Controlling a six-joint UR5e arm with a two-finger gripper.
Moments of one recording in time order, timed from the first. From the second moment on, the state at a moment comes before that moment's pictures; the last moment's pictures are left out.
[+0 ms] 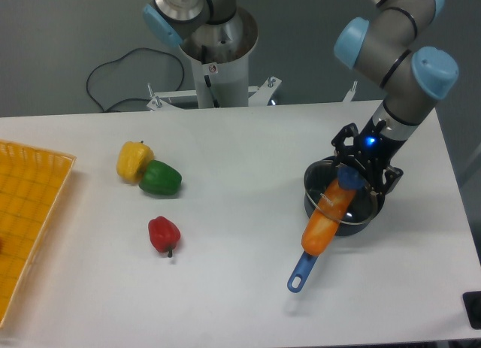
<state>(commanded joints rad) 2.90 -1.94 -1.59 -1.23 1.26 1.81</state>
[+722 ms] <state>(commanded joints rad) 2.92 -1.91 -1.55 -1.23 1.63 1.78</state>
